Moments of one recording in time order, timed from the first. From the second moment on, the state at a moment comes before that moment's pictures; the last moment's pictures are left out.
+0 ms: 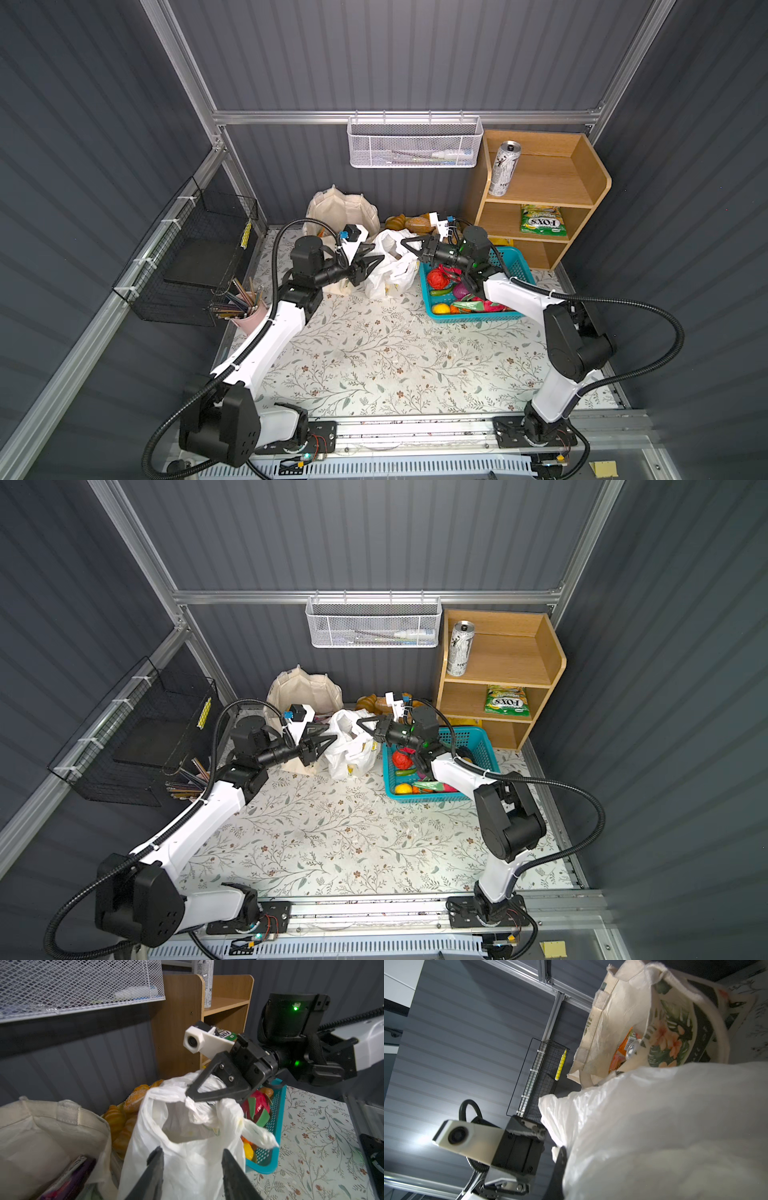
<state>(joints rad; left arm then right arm) -0.31 1.33 1.04 0.11 0.69 0.15 0.46 1.77 1.17 0.63 -0.77 1.17</state>
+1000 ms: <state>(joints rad) -0.37 1.64 1.24 0.23 0.63 0.07 0.46 1.83 1.17 0.69 -0.96 1.17</state>
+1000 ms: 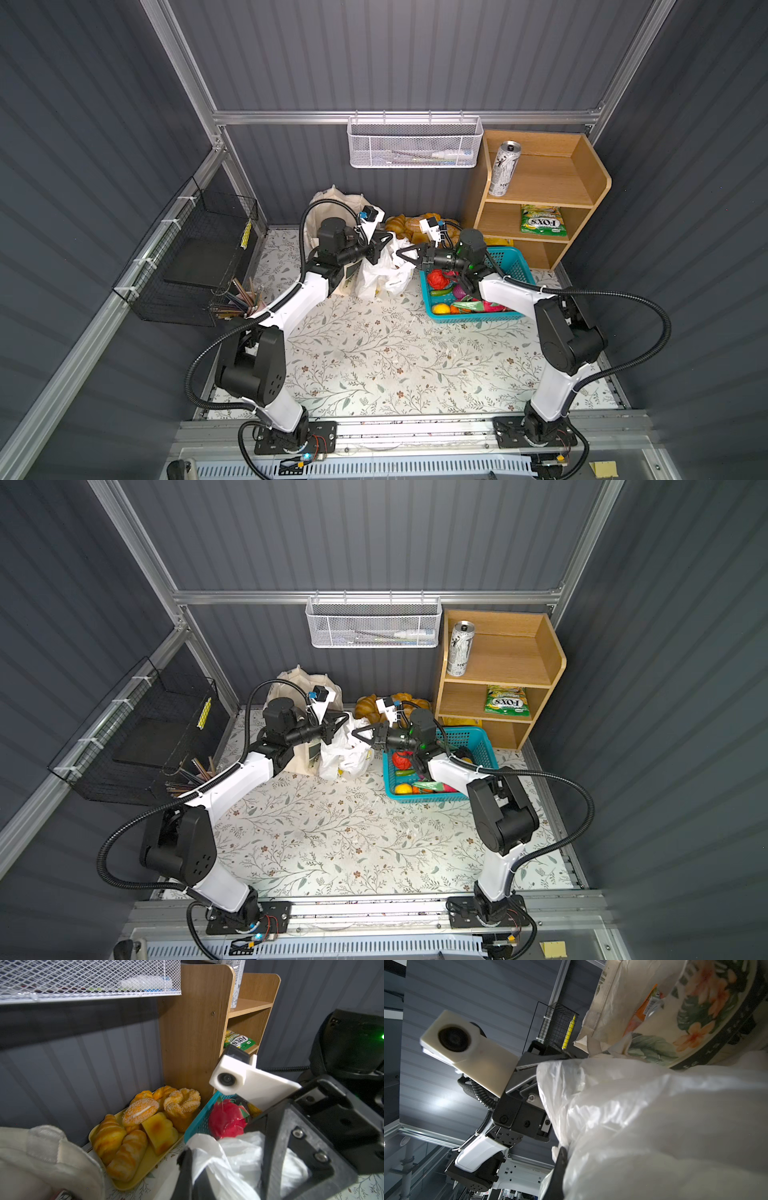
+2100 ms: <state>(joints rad) -0.23 1.39 1.05 0.28 0.67 -0.19 0.42 1.82 1.09 0.91 -1.01 1.17</state>
